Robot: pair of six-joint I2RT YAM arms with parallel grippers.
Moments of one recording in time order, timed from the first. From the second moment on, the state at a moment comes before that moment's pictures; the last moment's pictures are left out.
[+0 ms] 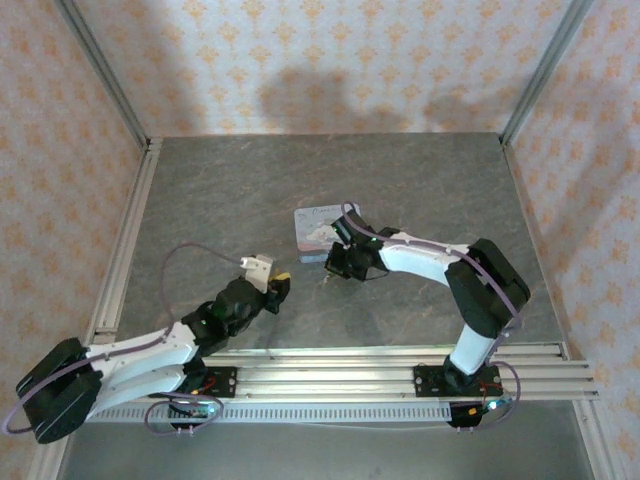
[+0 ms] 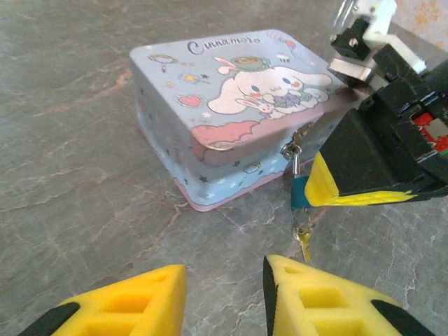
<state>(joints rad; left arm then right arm) -0.80 0.90 0.18 0.32 -0.30 -0.31 0.72 1.71 1.00 -0.37 -0.20 1.04</state>
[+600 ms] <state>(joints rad) -0.76 0.31 0.10 -0.02 -0.34 -0.34 0.74 1.69 0.97 -0.26 -0.06 1.30</state>
